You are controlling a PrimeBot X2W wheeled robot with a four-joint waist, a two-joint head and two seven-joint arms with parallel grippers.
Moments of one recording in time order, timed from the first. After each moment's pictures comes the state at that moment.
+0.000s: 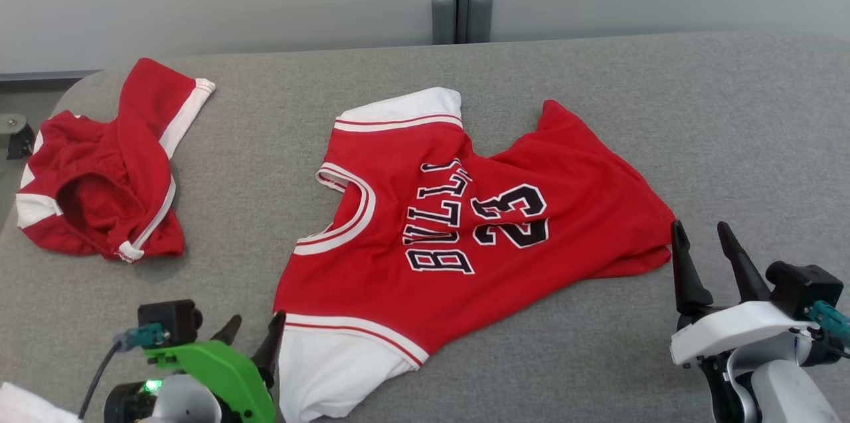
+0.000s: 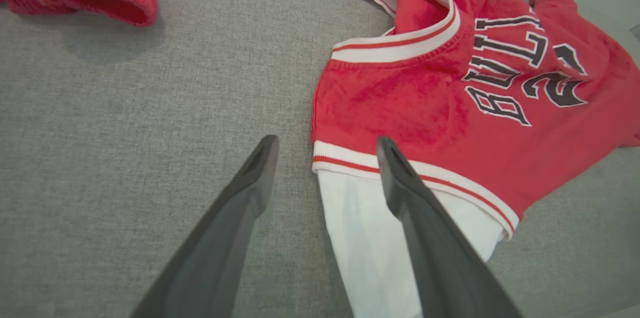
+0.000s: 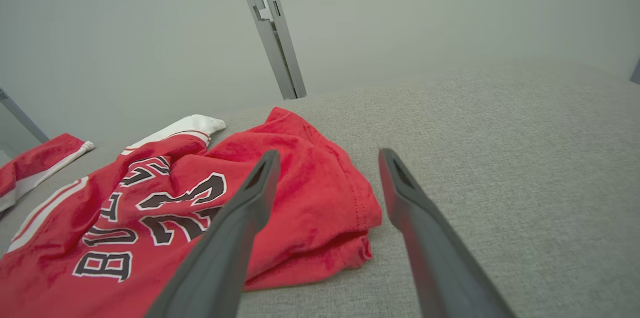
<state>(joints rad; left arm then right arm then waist) -0.04 0.30 -0.29 0.14 -0.68 0.03 0.26 -0.11 -0.16 0.01 0.34 0.37 0.13 -0.26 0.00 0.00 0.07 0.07</state>
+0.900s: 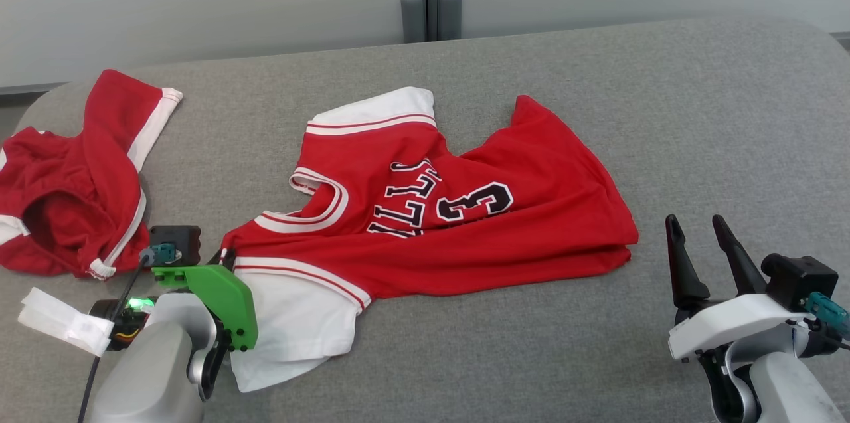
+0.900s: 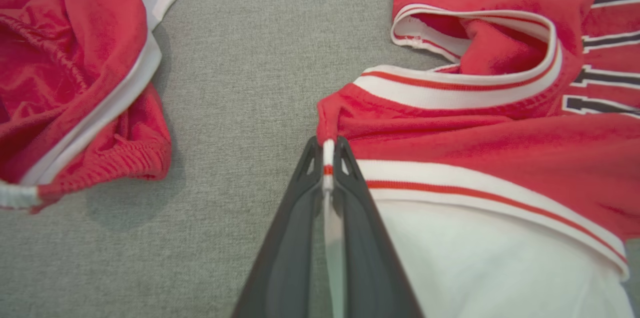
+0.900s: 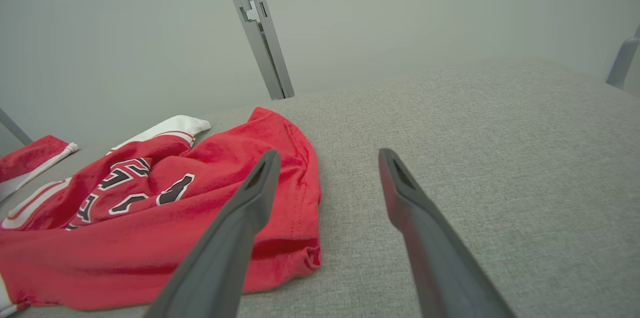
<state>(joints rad) -0.50 0.24 -0.42 0.84 -0.51 -0.02 0.04 -0.14 -0.18 0.04 0.35 0.38 0.13 -0.26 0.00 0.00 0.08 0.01</state>
